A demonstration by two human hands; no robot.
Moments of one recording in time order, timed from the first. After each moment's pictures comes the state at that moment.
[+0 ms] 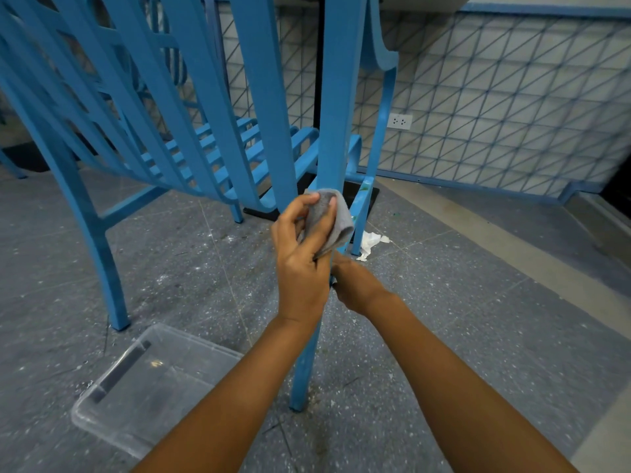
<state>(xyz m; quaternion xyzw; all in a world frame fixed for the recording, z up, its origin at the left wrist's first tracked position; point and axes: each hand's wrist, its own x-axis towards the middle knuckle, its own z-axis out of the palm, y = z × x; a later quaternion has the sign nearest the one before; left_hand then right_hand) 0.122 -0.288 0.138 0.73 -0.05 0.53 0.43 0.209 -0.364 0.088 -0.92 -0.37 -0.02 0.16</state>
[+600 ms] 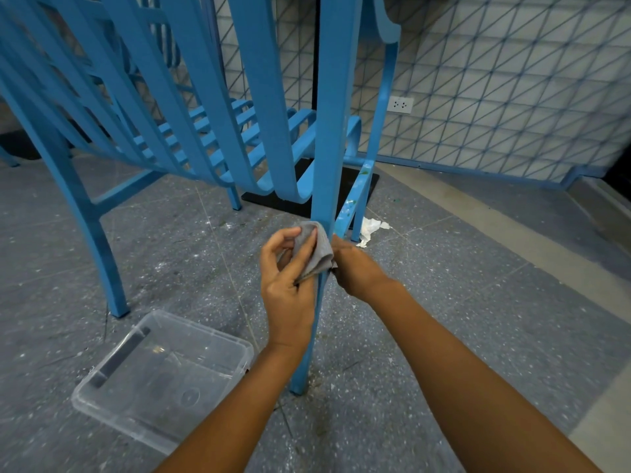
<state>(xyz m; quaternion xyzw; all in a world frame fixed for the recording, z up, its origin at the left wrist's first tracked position) 0.096 -0.287 0.089 0.71 0.00 0.50 0.50 0.198 -0.370 0.097 -0.92 -0.34 0.01 0.21</state>
